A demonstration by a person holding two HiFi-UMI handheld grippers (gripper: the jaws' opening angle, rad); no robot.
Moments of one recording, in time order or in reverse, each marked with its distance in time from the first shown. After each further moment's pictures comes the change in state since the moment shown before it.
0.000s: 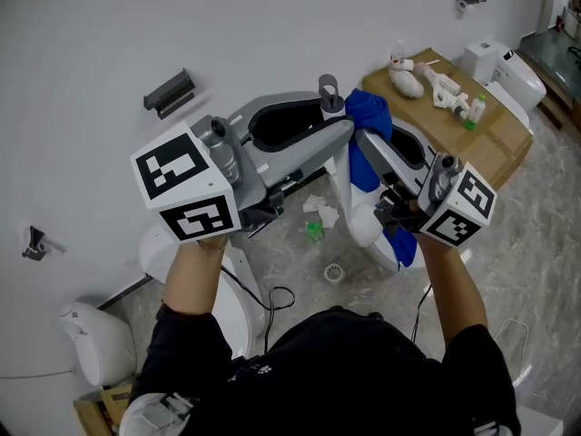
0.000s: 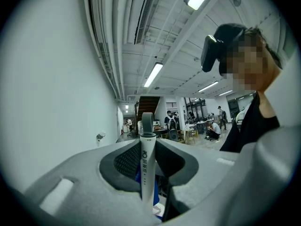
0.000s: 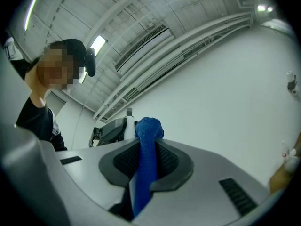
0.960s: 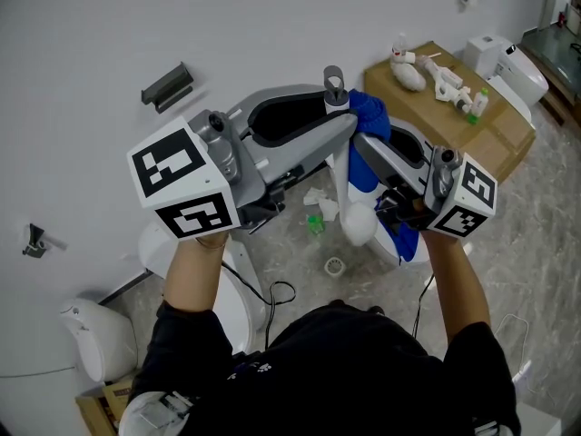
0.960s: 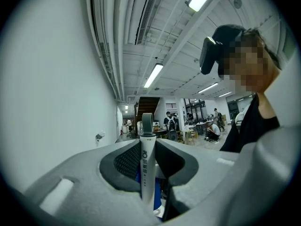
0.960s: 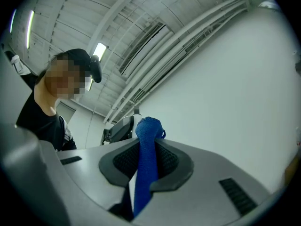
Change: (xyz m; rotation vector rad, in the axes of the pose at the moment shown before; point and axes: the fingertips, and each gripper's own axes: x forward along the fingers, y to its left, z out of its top) left arm 0.003 0.002 0.000 -0.011 -0.008 -0.007; right arm 0.000 0.010 -0.006 0.071 0.008 0.133
